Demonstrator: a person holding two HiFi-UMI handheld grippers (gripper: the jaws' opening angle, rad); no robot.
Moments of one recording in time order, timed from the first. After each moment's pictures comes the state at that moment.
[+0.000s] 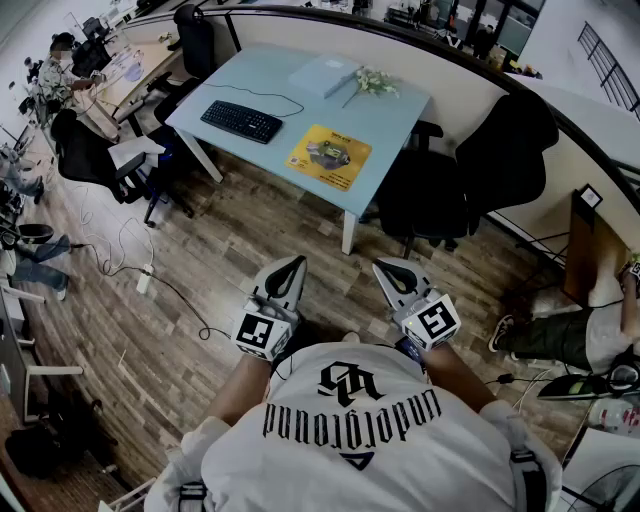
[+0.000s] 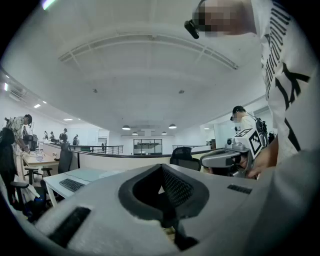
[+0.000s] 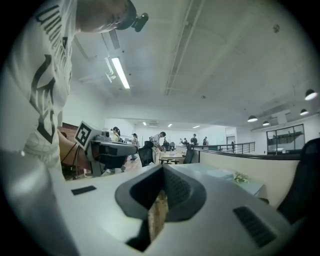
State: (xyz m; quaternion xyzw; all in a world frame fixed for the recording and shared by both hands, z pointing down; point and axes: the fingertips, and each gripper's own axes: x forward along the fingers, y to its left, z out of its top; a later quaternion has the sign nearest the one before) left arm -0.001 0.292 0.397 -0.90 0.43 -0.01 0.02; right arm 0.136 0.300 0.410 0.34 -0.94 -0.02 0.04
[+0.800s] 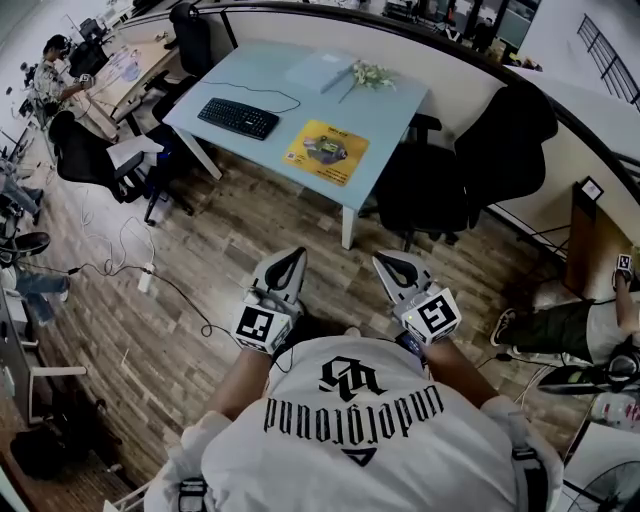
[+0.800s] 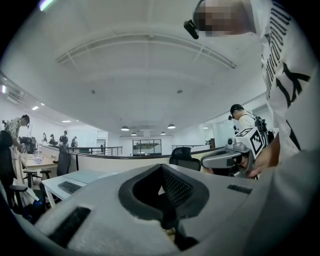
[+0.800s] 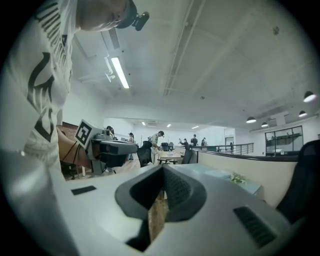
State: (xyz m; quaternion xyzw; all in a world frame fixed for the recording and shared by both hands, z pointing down) left arm 0.012 0.284 0.391 -0.90 0.43 -0.02 0.03; right arm 0.144 0.296 0.403 0.34 -0.94 -0.04 0.04
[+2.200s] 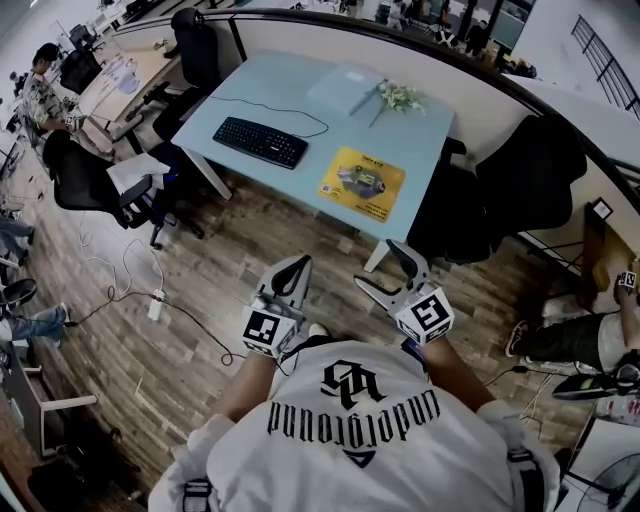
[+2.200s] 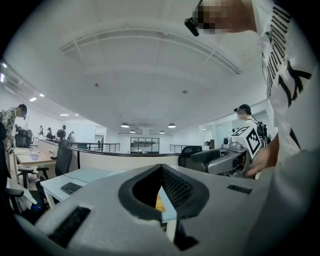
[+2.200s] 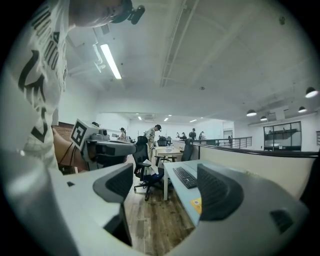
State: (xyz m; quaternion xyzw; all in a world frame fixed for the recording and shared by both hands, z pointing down) left arm -0.146 0.144 0.396 -0.91 0.41 -0.02 0.01; right arm -0.028 0.152 0.407 0.36 -0.93 0.00 0.07
